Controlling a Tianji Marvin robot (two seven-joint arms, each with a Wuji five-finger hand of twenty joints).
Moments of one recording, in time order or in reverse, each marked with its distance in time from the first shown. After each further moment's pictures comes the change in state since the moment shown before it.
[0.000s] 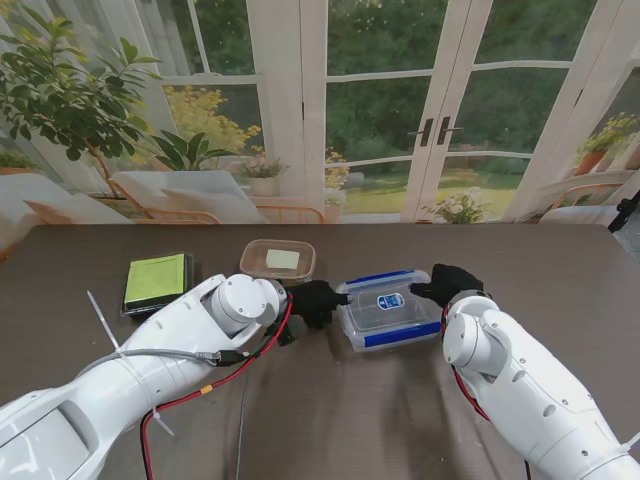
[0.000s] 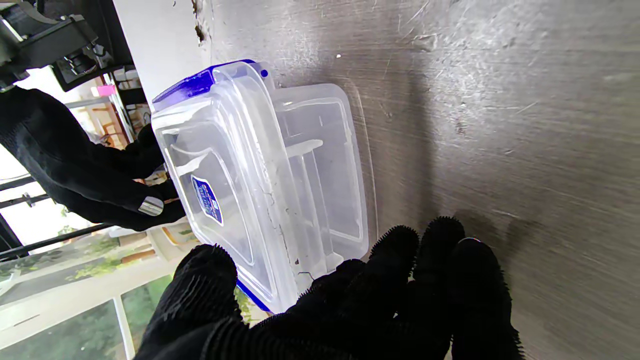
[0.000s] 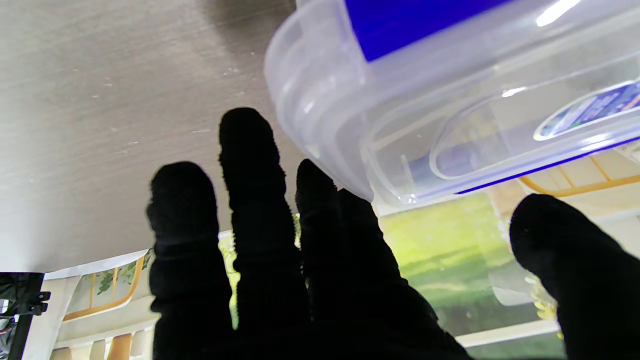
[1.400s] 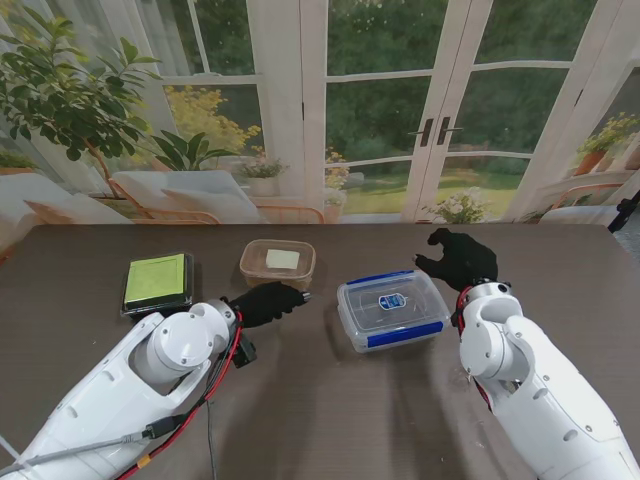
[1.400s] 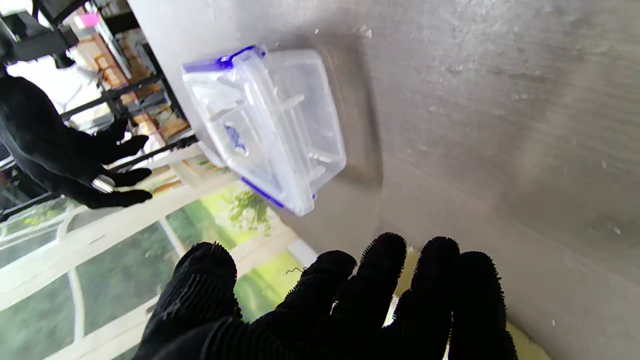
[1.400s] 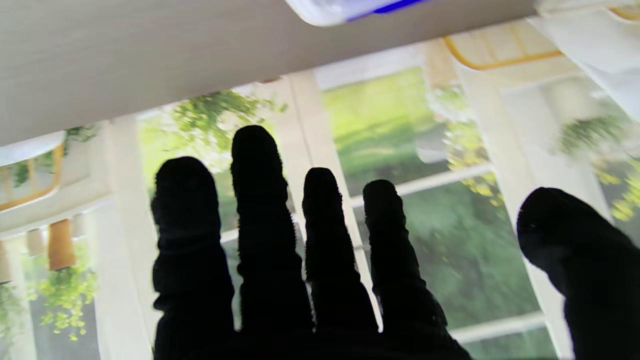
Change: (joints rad) left arm 0.469 0.185 -0.439 -0.622 0.316 0.117 0.087; right arm -0.147 -0.019 0.198 -0.170 -0.104 -0.234 -0.203; left_hand -0.001 -0.011 0.000 0.000 -0.010 -0.131 0.006 0.034 -0.062 -0.065 -0.036 -0.098 -0.086 -0.063 -0.237 -0.177 -0.067 -0.071 -0.320 -0.115; right_hand -0.001 -0.046 0.000 0.000 -0.008 -0.210 0.053 -0.005 -0.088 -0.037 0.015 -0.006 -0.139 -0.013 -0.067 -0.040 0.000 -0.025 -0.098 0.023
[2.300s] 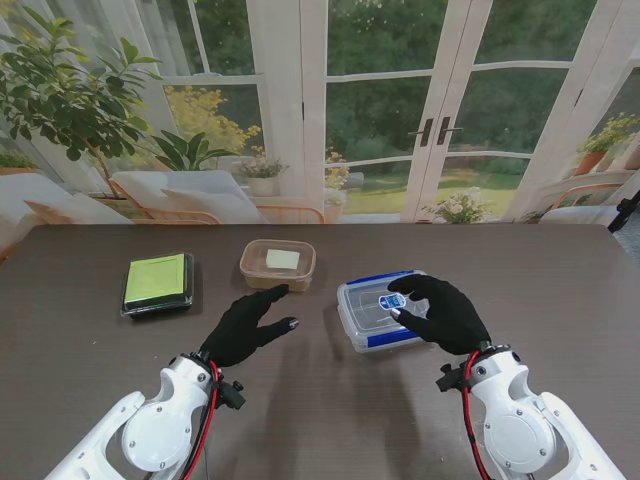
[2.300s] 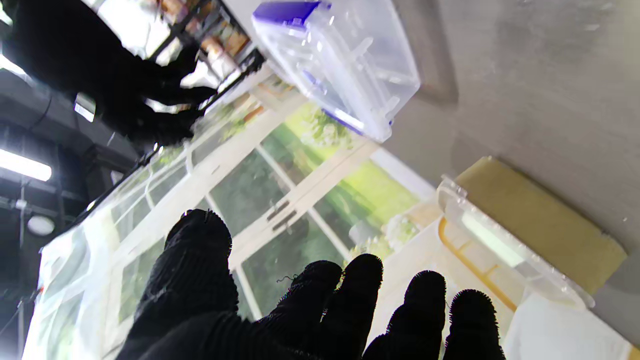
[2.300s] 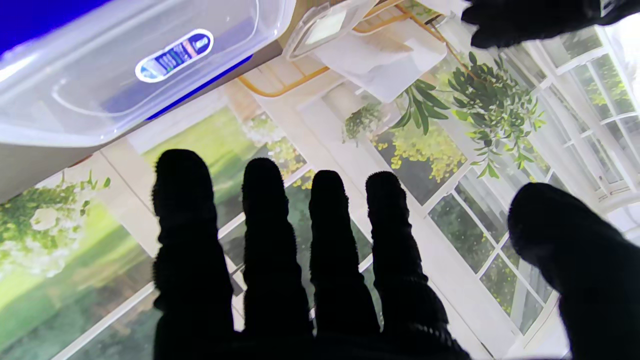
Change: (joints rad) left arm 0.364 -0.007 -0.141 -0.170 0.222 -0.412 0.420; right arm -0.358 -0.005 0.145 -0.226 0.241 -0.522 -0.030; left_hand 0.001 -0.175 0.005 -0.002 -0.100 -0.074 -0.021 -0.006 -0.185 -0.138 -0.040 -0.127 -0.179 -0.149 -0.180 -0.191 -0.043 -0.102 -0.583 -0.077; right_hand 0.023 -0.025 0.047 -0.004 0.065 -0.033 -0.004 0.012 -0.027 -0.055 -0.005 -0.001 -0.163 -0.022 -0.248 -0.097 -0.001 -0.001 -0.238 -0.087
